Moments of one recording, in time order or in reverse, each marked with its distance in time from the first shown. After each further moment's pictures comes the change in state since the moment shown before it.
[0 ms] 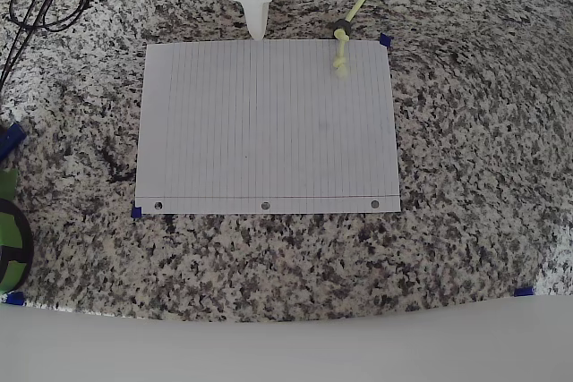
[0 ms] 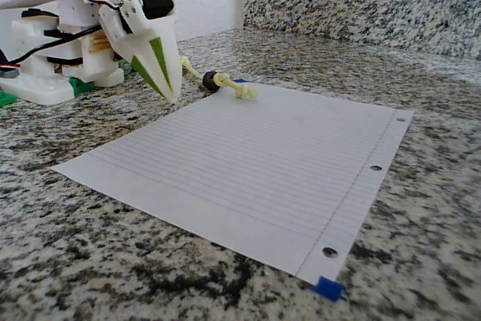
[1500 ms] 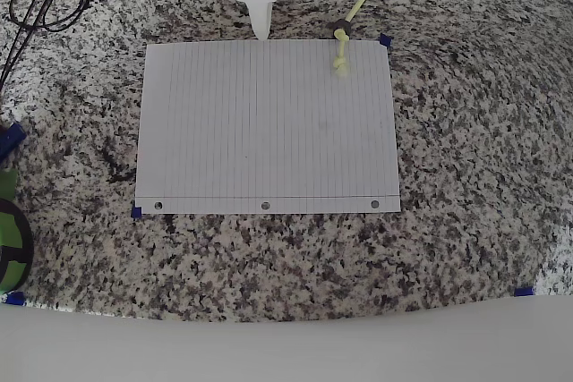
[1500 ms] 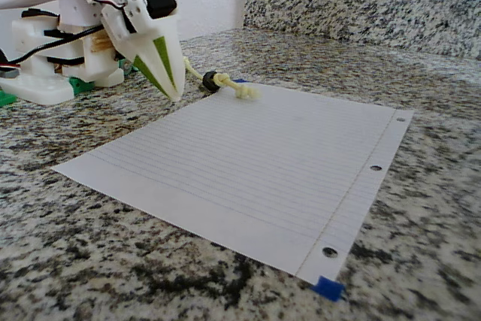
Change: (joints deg) arm -2.1 0.0 0.0 0.0 0.0
